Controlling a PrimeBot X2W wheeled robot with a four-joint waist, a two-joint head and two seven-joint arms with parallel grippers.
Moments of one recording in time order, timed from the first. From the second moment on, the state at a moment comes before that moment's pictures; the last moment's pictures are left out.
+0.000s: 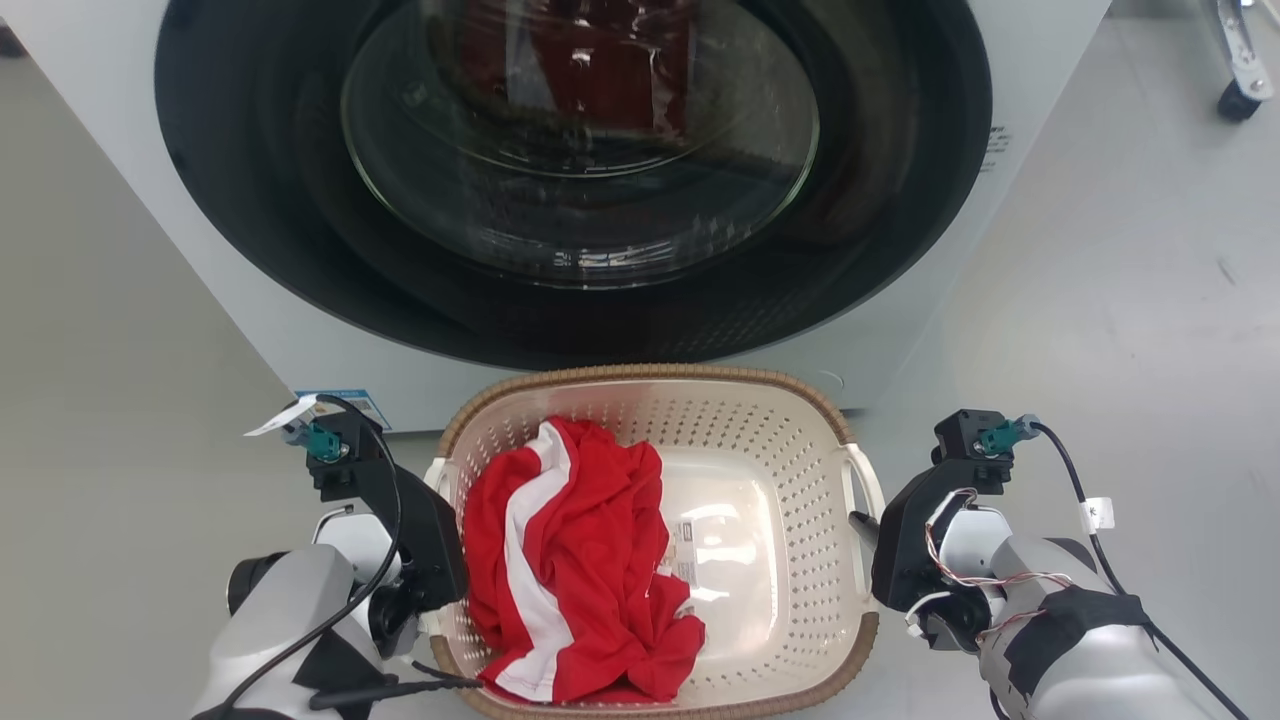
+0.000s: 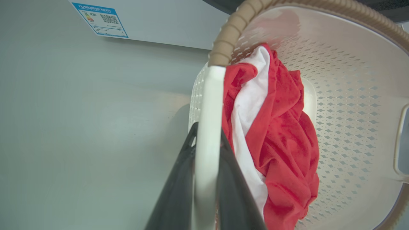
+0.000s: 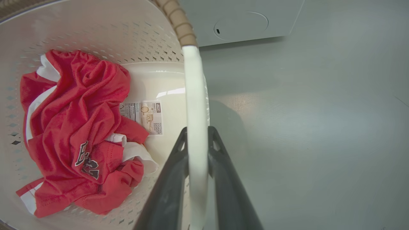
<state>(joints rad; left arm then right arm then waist) -0.75 0.04 -0.34 1.22 -0.67 -0.13 0.29 -0.77 -0.04 0.49 1.20 0.65 0.13 0.30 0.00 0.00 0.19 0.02</state>
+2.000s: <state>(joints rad) -0.84 0.02 -0.40 1.20 -0.61 -0.07 -0.13 -0.92 -0.07 0.55 1.20 0.55 0.11 -0.06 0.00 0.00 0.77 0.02</state>
